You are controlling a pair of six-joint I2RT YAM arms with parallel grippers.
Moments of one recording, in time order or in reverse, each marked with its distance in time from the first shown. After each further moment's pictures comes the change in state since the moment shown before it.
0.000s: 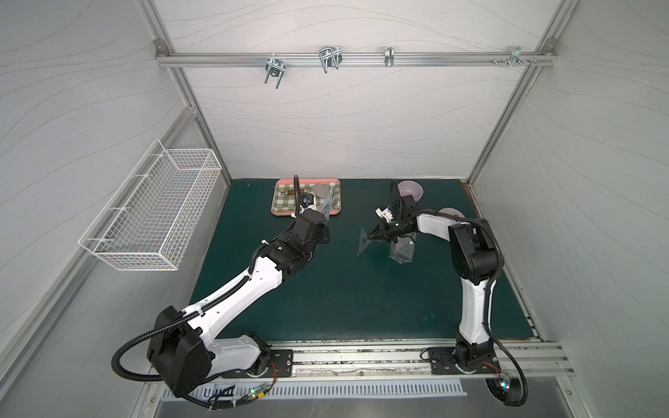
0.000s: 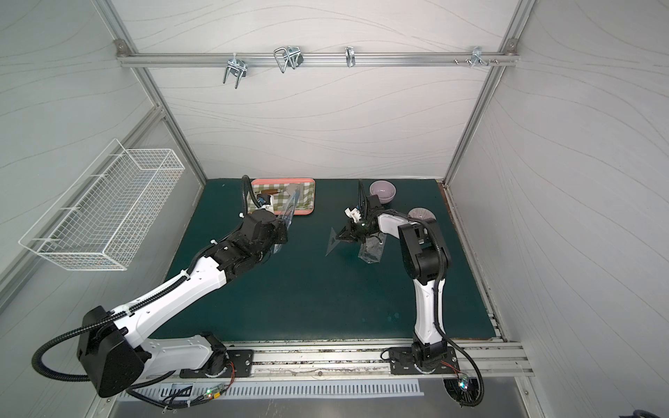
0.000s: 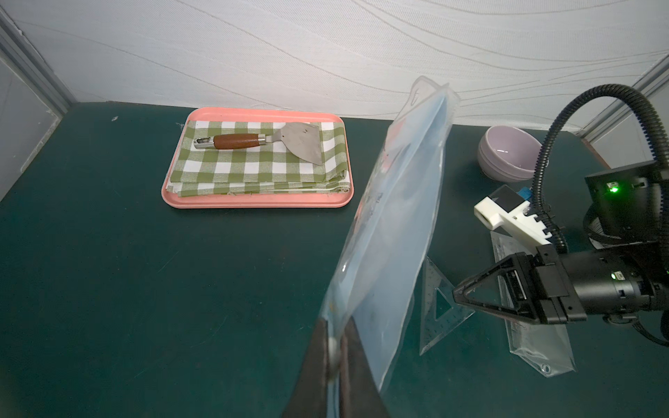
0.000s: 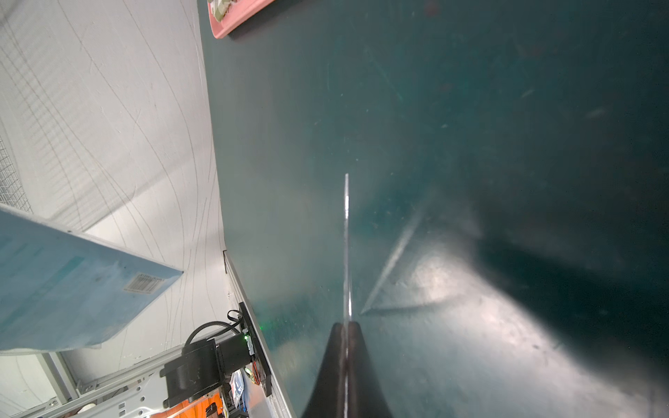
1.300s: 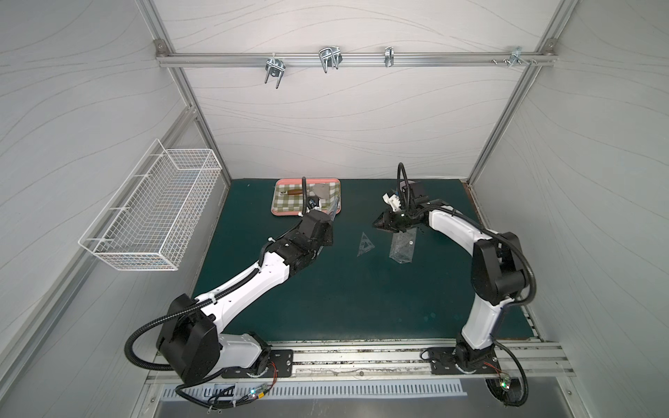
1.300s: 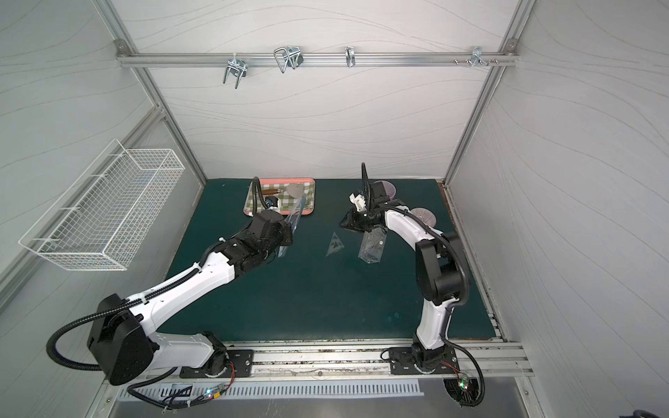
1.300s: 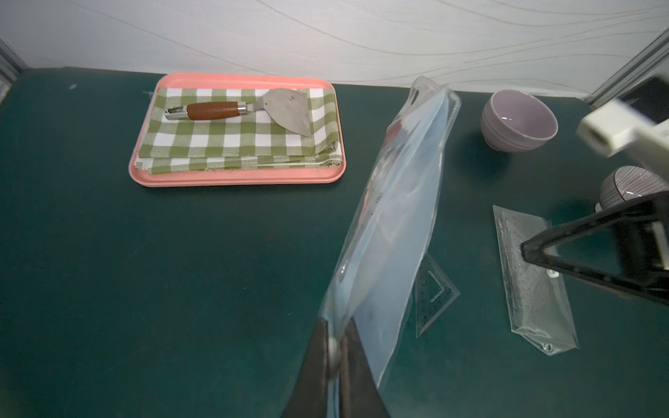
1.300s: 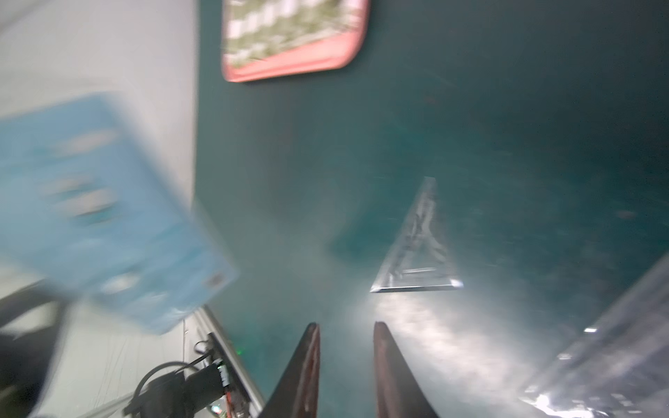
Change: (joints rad) left arm 0.004 0.089 0.000 0.007 0.071 -0.025; right arm 0.061 -0.299 0.015 -0.143 0.235 0.002
